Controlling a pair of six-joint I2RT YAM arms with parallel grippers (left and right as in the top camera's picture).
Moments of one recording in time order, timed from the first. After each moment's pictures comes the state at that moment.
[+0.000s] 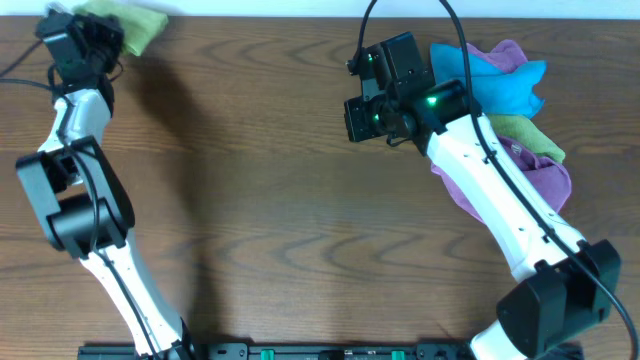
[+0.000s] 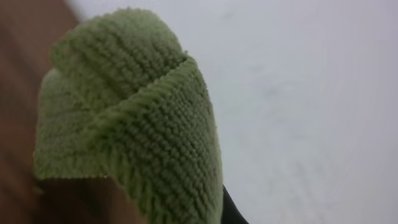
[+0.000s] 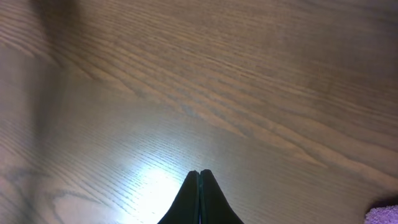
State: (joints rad) left arm 0.34 2.32 1.70 0.22 0.32 -0.98; right arm 0.45 1.76 1.61 -0.86 -0.14 0.22
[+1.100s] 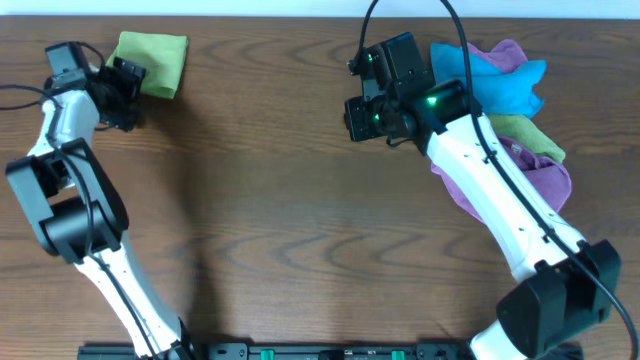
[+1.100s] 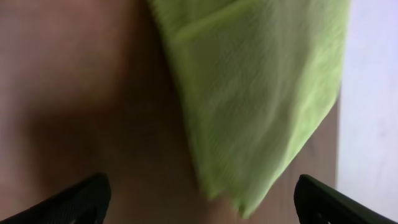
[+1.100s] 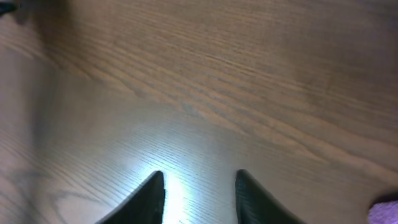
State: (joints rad) left arm 0.38 2.25 1.71 -0.50 0.40 -0.85; right arm 0.45 1.76 1.61 -0.86 -0.14 0.23
